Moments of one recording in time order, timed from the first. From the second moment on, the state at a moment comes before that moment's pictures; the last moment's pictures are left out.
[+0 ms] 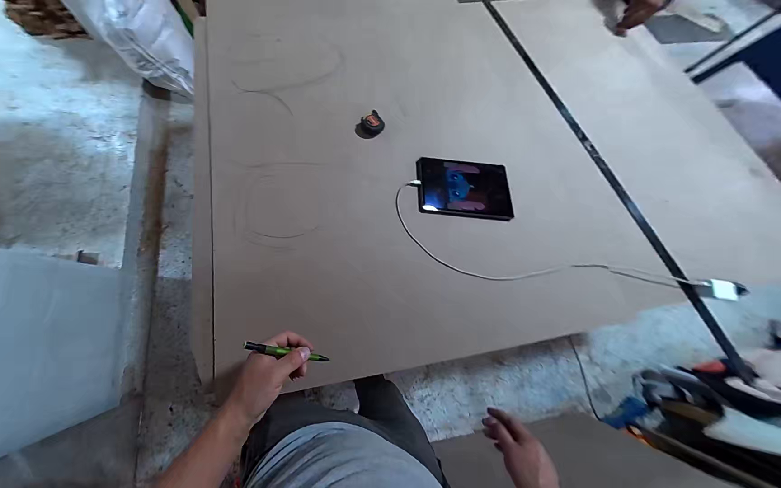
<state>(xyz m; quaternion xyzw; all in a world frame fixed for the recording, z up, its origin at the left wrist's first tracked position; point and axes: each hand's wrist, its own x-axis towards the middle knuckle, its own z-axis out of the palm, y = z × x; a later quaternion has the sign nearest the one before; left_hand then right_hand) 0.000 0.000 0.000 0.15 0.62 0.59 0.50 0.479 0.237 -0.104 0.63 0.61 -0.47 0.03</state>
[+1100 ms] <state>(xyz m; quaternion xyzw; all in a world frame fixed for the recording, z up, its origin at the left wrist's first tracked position) -0.052 0.163 -0.110 0.06 0.70 0.71 0.10 -0.144 0.490 -0.130 0.20 0.66 -0.63 -0.36</state>
